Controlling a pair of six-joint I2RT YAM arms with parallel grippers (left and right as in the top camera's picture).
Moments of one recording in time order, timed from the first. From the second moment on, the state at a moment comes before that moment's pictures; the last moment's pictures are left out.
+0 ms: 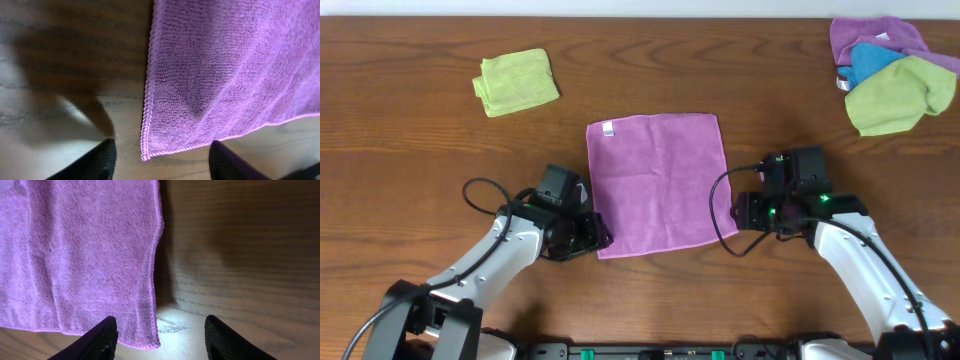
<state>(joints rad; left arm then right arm) -0.35 1.47 0.65 -0.52 0.42 -0.59 0.11 1.37 0.74 -0.62 -0.25 0.20</state>
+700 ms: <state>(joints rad) -0.35 1.45 0.57 -0.28 0.62 -0.58 -0.06 1.48 0.72 -0.60 -0.55 0.09</state>
